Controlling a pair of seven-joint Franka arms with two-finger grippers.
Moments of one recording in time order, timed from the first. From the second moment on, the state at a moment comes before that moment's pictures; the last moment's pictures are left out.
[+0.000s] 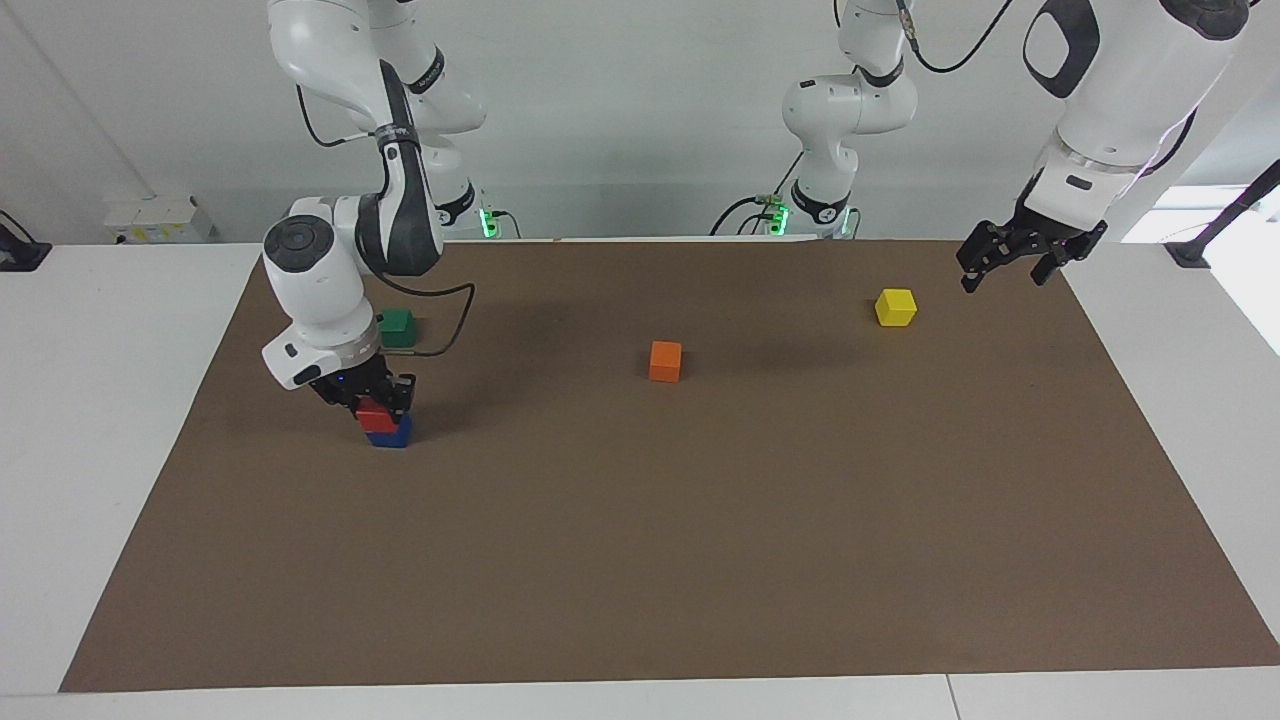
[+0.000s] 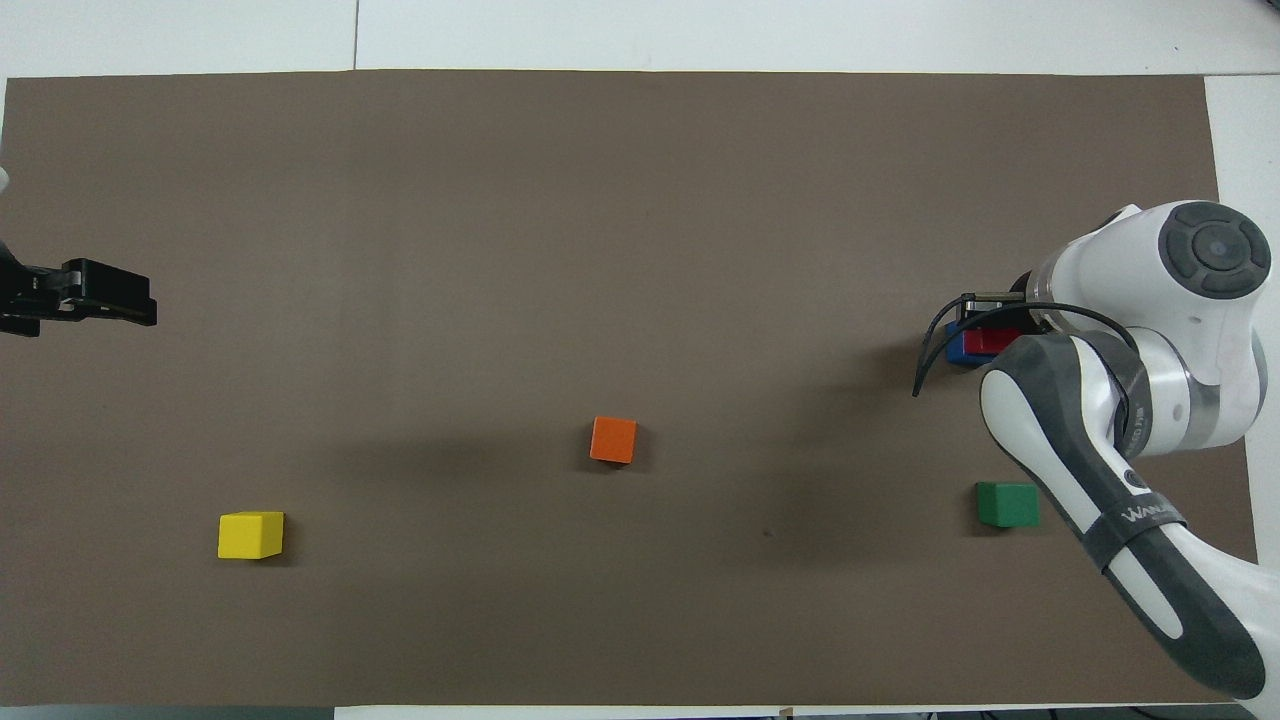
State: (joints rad) left arm 0.01 -0.02 -0.04 -1.64 0.03 1.62 -0.05; right arm 0.03 0.15 -0.01 -2.07 -0.11 2.26 0.19
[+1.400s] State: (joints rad) left arm 0.01 -0.02 -0.04 -1.64 0.03 1.62 -0.05; right arm 0.01 0.13 -0.01 -1.92 -0.06 2.10 0.07
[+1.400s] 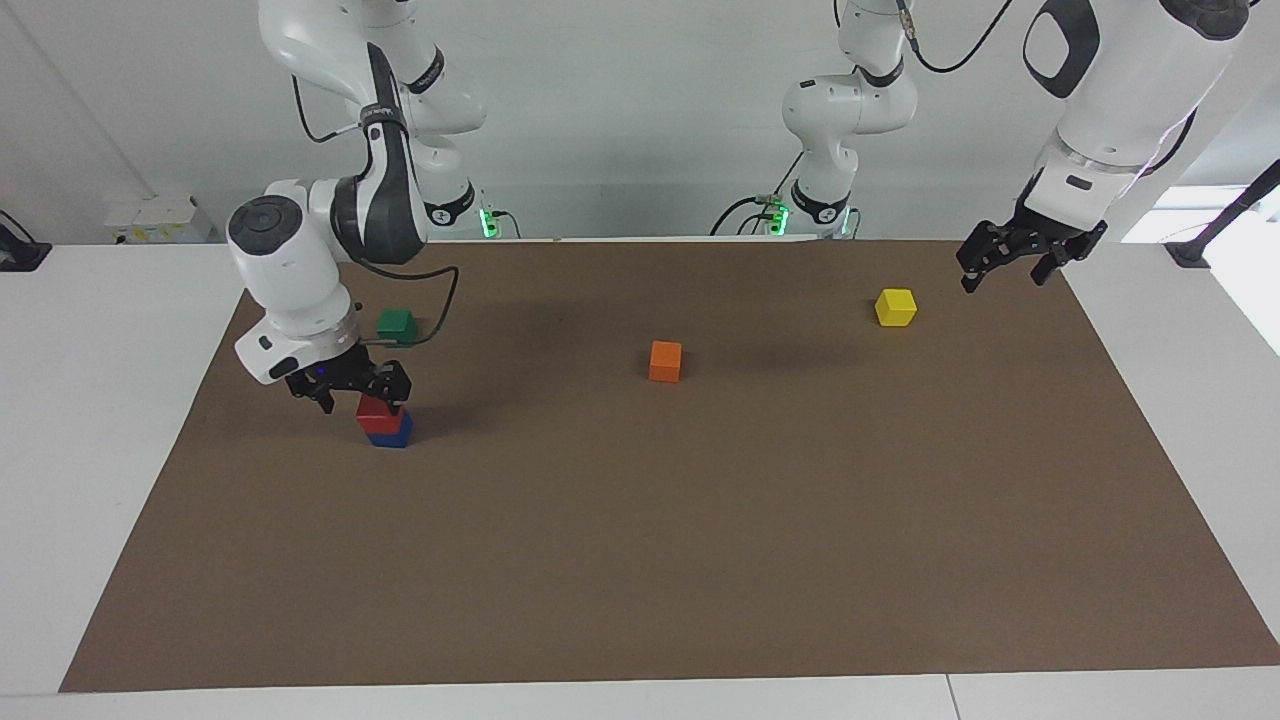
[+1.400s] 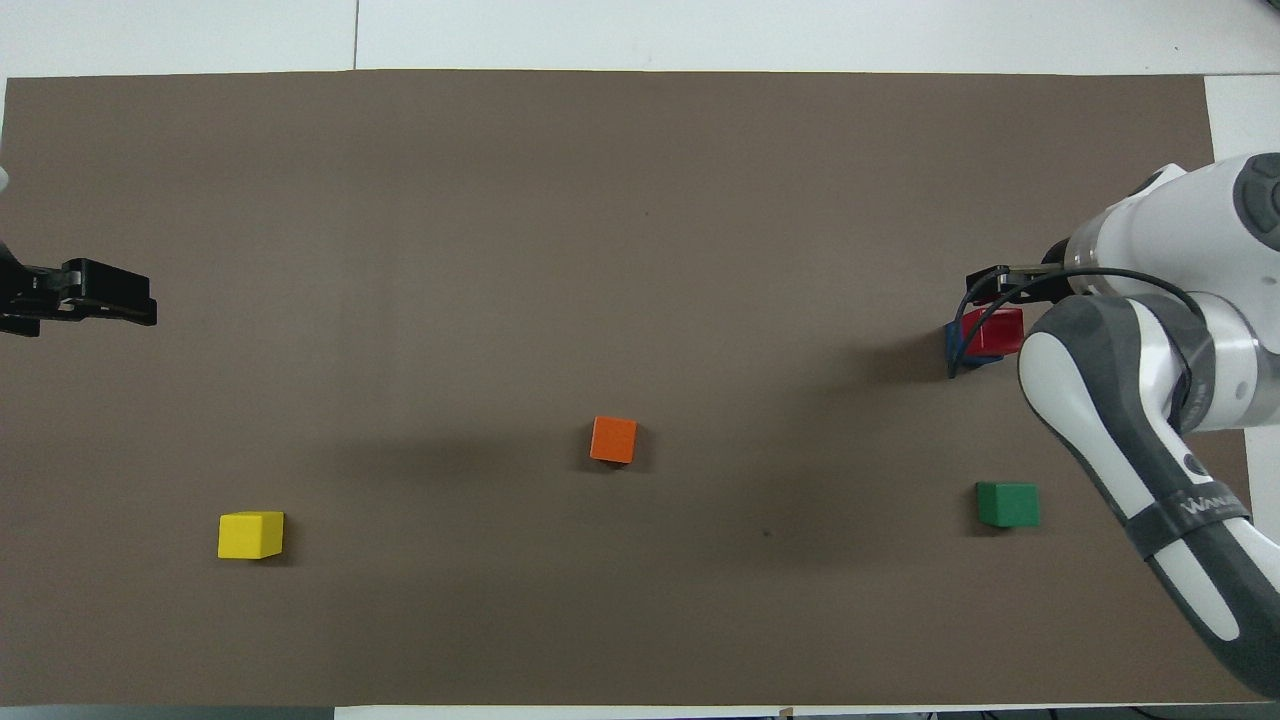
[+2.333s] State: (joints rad) left arm 0.01 -0.02 -0.04 -1.64 0.03 1.62 -0.05; right arm 0.00 -0.07 -0.01 -1.69 -0.02 1.61 -0.03
